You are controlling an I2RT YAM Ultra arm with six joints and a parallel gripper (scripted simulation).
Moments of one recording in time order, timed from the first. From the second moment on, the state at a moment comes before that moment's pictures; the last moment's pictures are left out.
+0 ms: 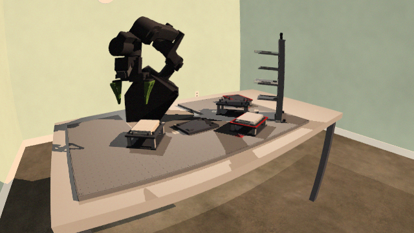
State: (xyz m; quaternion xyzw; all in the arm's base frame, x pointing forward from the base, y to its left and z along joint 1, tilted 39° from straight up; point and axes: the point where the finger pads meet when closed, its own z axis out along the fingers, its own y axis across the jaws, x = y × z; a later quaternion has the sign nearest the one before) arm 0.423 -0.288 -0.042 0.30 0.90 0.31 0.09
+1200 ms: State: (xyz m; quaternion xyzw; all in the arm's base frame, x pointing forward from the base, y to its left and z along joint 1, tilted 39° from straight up) arm 0.419 -0.298 -0.031 0.30 0.90 0.30 0.10
